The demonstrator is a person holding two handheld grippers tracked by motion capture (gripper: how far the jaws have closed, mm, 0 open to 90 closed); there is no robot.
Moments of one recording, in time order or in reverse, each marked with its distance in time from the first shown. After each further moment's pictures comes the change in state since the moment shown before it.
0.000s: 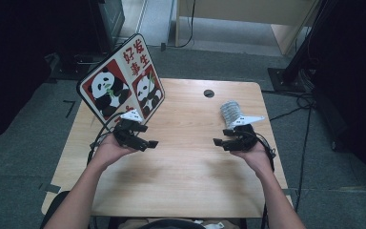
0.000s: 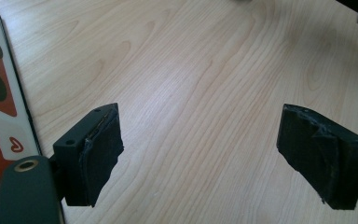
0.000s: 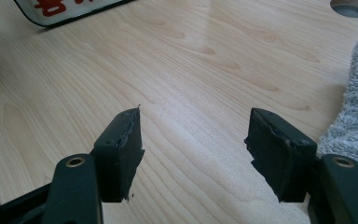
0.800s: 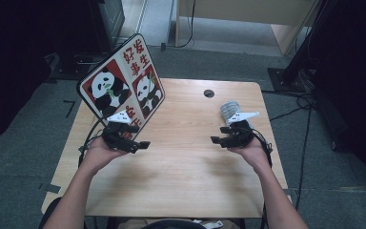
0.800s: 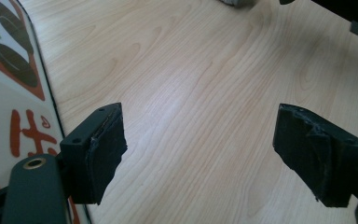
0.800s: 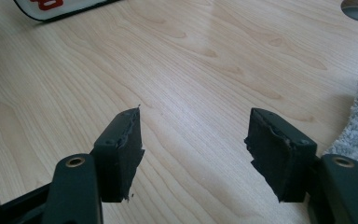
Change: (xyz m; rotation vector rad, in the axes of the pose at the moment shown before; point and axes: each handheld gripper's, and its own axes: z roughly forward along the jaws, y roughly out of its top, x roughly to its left) left arm -0.005 -0.015 -0.035 -0.052 0.036 -0.010; right arm -0.004 0.012 0.012 0.030 0.012 -0.031
